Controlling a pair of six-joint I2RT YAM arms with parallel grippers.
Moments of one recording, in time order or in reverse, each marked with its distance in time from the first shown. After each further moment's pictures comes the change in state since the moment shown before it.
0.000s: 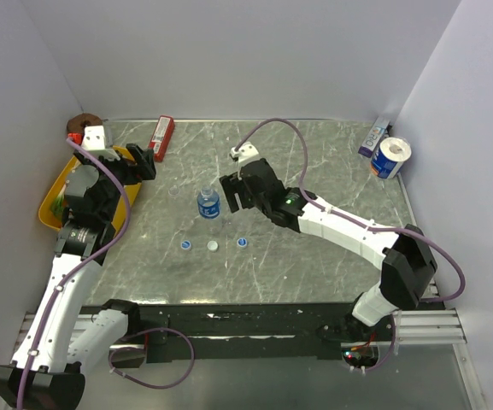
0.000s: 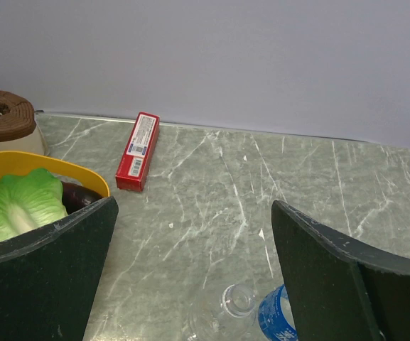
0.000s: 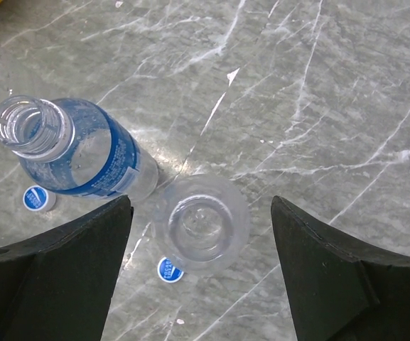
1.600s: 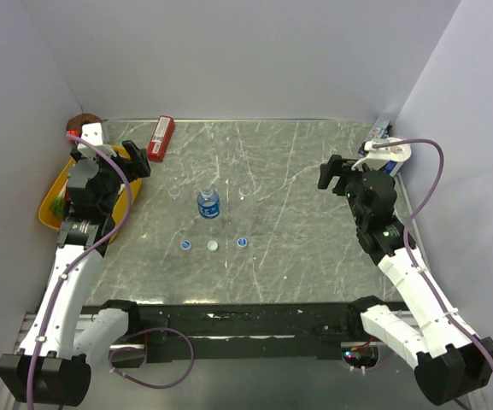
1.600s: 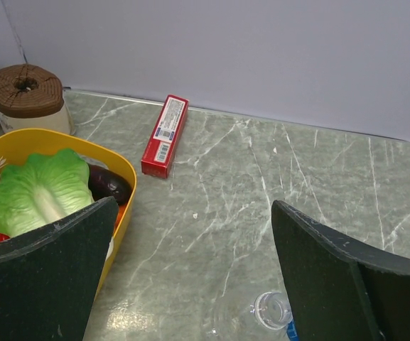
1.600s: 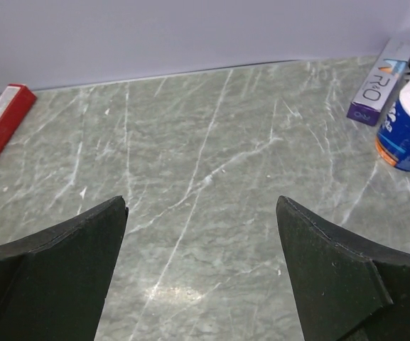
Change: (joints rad) left arm 0.074 0.059 -0.009 -0.001 -0.008 -0.002; right arm -0.565 -0.669 -0.401 0.154 -0.084 0.044
